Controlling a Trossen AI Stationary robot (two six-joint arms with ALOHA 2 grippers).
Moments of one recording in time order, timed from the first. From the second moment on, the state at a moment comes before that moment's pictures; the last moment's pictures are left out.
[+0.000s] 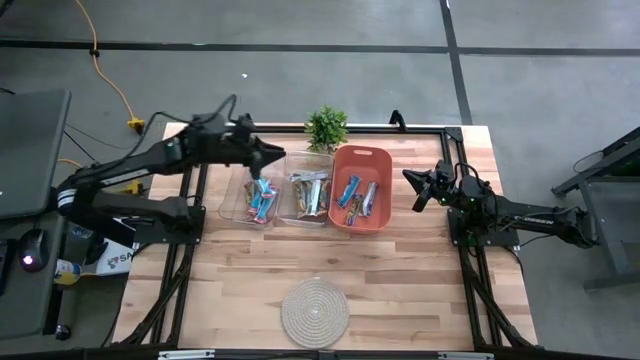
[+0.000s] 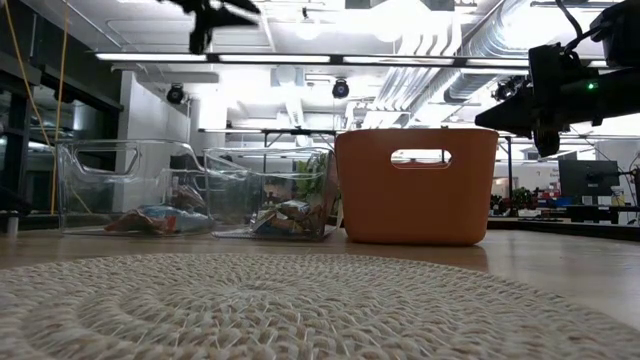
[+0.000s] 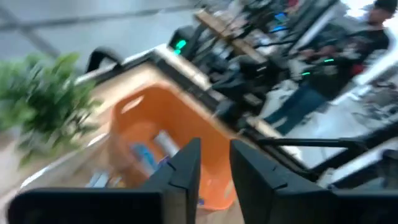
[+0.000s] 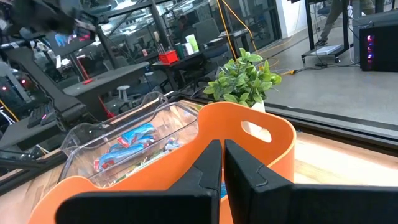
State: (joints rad) left arm 0.37 0.97 0.98 -0.28 0.15 -0.51; right arm -0.27 0.26 0.01 0.22 0.28 0.36
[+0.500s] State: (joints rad) left arm 0.07 0.66 0.78 0.02 -0.02 -0.34; right arm -0.27 0.26 0.01 0.22 0.28 0.36
